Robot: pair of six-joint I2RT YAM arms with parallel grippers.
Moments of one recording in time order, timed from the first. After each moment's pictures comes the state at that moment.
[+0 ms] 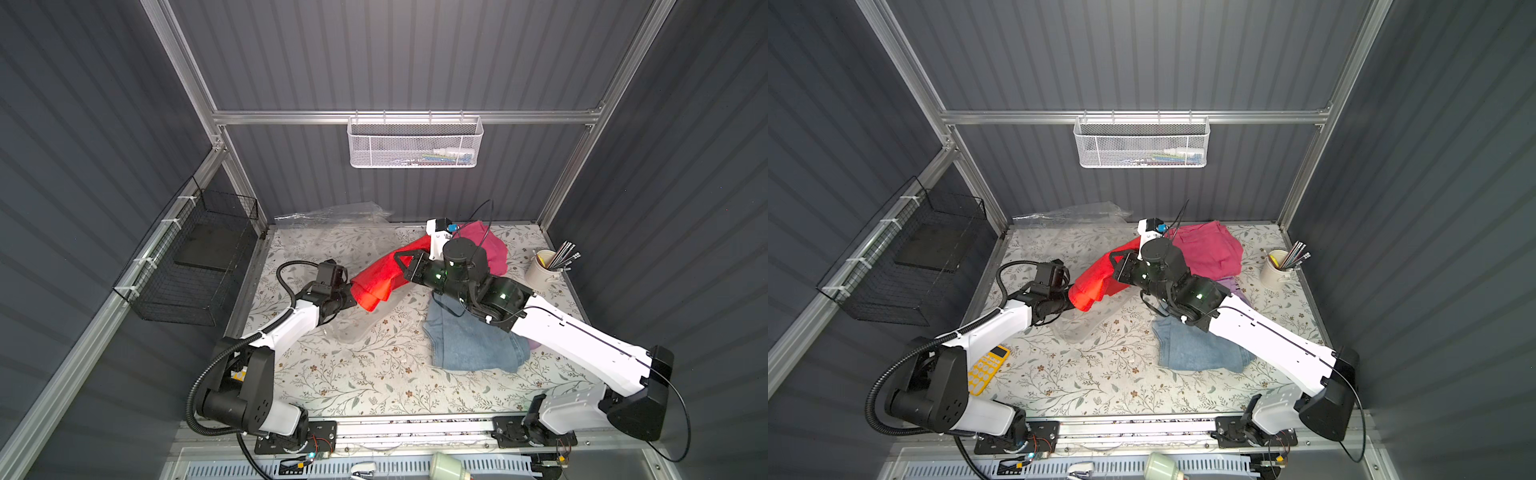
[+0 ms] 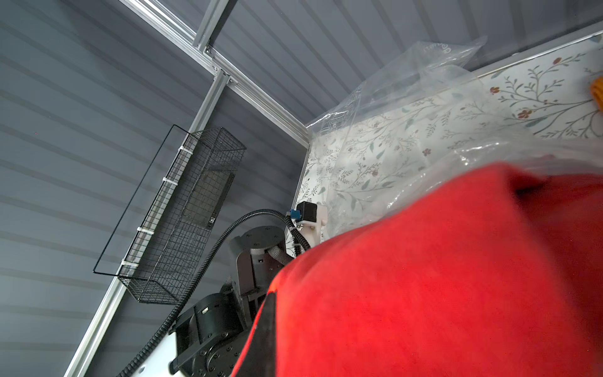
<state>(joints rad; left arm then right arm) -0.33 1.47 0.88 -0.28 0.03 -0.48 0.91 1.38 1.40 -0.26 0.11 0.88</state>
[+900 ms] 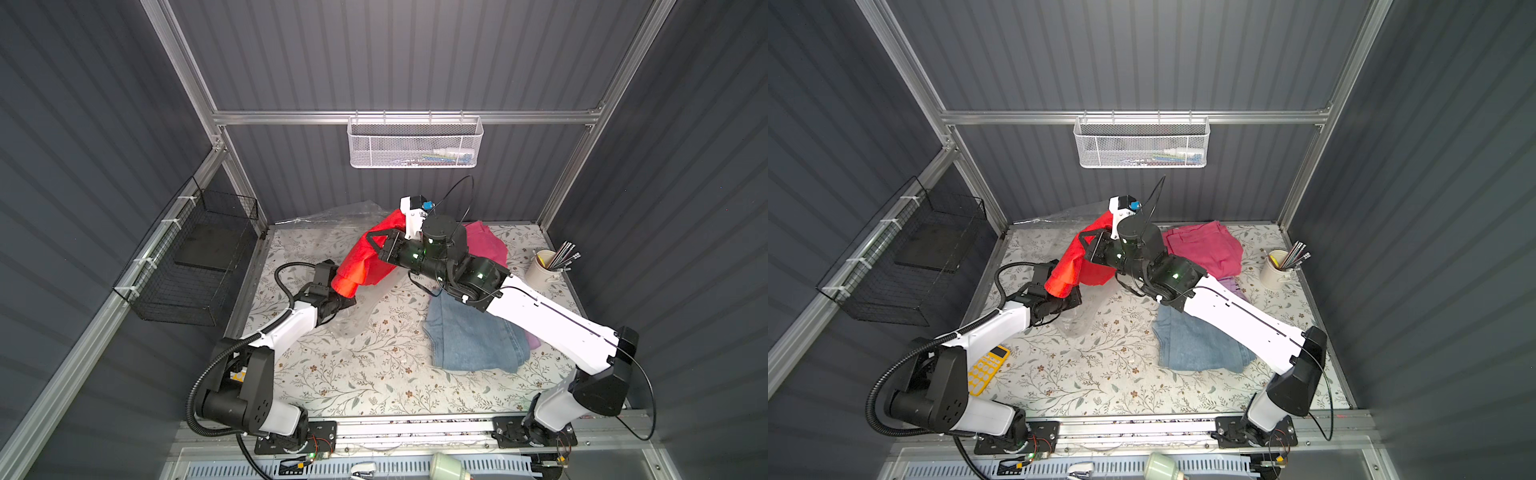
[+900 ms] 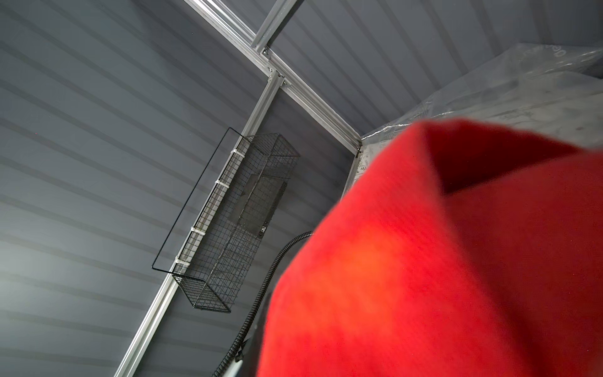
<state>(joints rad) -0.31 1.45 0.85 -0.24 0.11 -0.51 0.95 1.58 1.68 -0.22 0.03 0.88</state>
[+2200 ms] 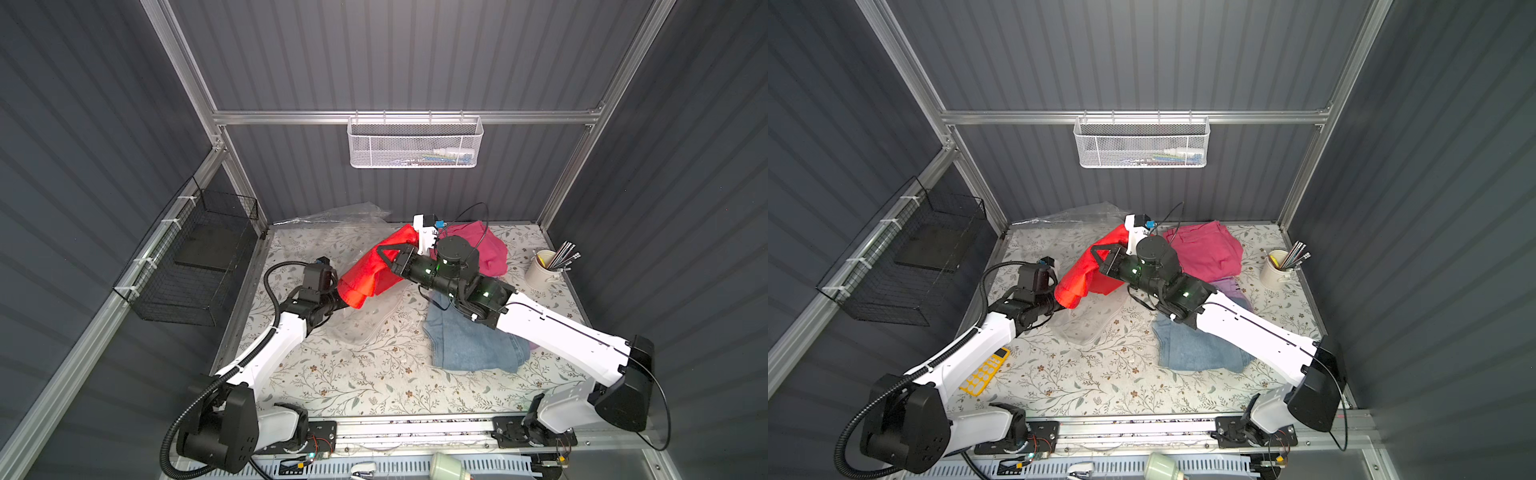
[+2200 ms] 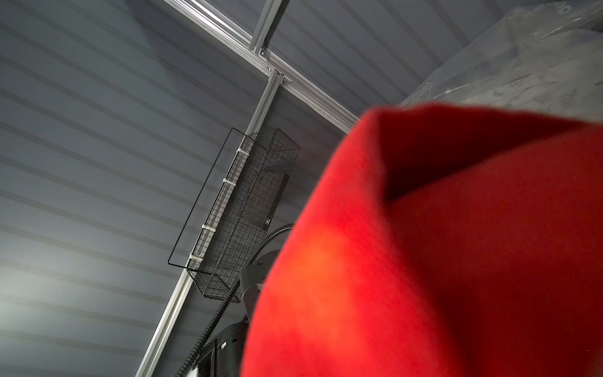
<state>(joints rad) -0.31 1.27 0.84 -0.32 0.13 -0.50 0.90 1.43 1.35 0.01 -0.03 0.98</state>
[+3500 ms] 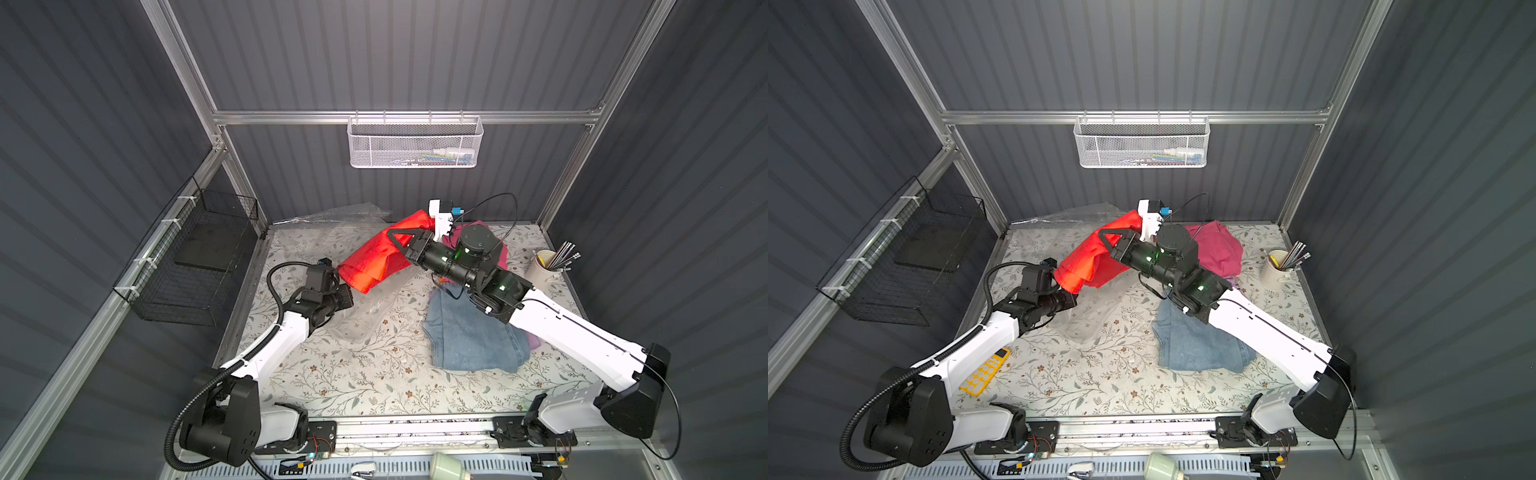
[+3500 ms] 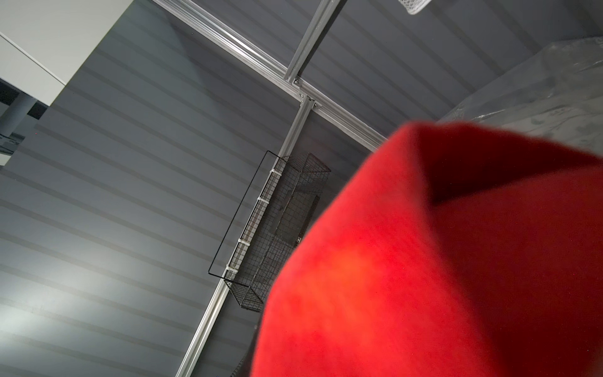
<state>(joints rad) -0.32 1.30 0.81 -0.28 0.12 -0.48 0.83 1.39 1.39 0.05 -0.12 1.01</state>
